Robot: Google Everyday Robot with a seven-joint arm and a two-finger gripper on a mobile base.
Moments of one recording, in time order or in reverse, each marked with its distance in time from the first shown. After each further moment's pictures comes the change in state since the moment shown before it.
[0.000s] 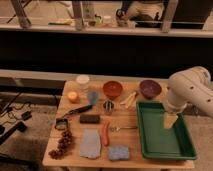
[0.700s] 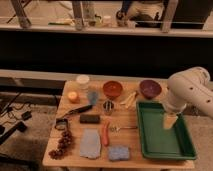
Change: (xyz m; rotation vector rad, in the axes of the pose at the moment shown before) arm -0.006 0.008 0.000 -0.006 0.004 -0.020
